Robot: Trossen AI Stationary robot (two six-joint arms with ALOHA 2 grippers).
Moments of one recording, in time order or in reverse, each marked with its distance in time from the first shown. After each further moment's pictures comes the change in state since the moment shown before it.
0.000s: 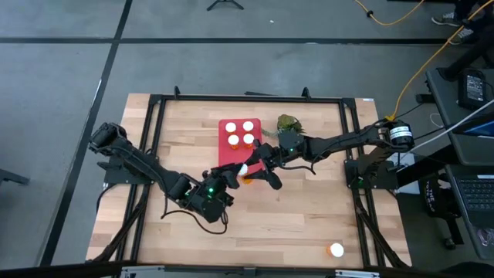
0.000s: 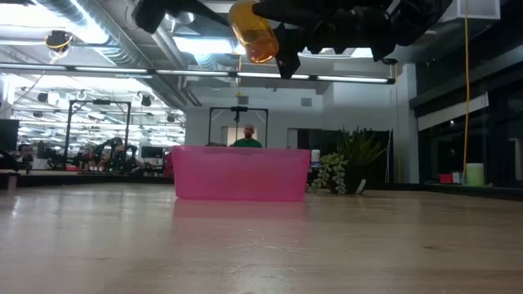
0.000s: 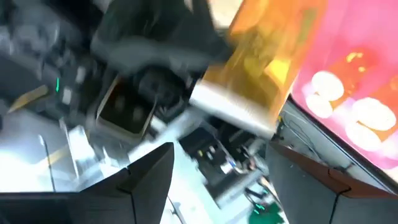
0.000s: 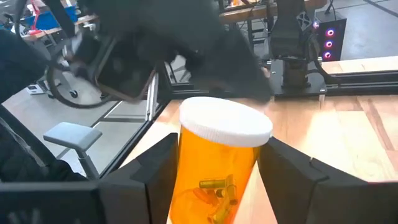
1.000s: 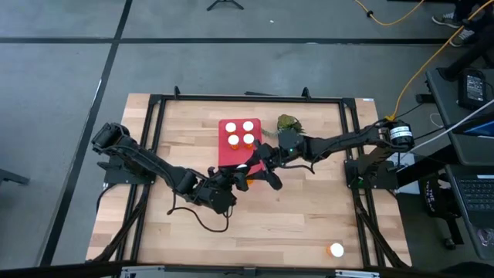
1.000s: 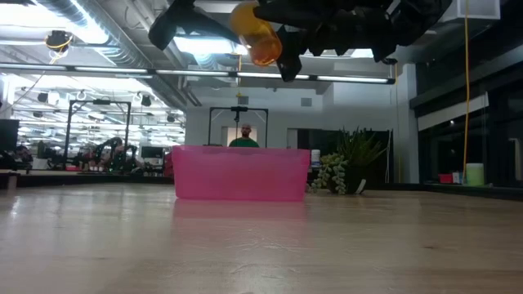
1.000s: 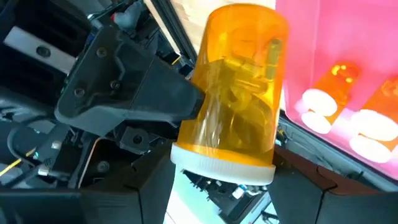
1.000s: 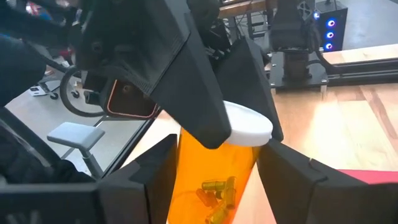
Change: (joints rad) left arm 0.076 0.023 -0.001 0.065 0.192 0.223; right arm 0.002 0.000 0.000 -0.023 -0.005 0.025
